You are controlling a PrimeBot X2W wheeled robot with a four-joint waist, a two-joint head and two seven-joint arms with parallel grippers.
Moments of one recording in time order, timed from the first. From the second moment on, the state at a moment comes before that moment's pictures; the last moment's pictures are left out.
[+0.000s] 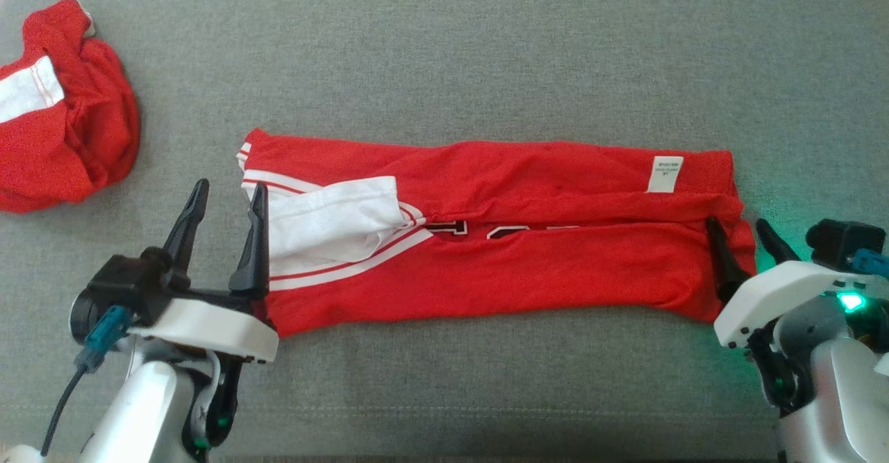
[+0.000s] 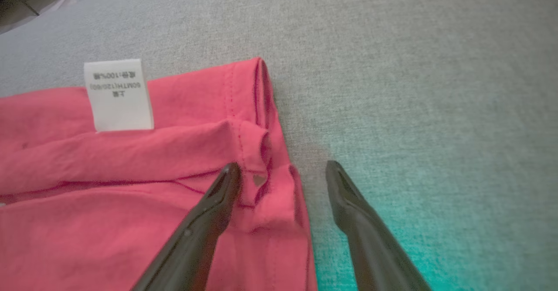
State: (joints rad) left arm -0.16 0.30 -0.34 0.08 -0.41 0.11 -0.25; right arm -0.19 -0.09 -0.10 0.31 0.23 0.13 0.25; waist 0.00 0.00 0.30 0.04
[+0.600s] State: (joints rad) left arm -0.17 0.29 -0.31 0.10 -0.41 0.11 -0.25; right arm -0.17 -0.07 -0.08 0.28 0.30 0.13 0.27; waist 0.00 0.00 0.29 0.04
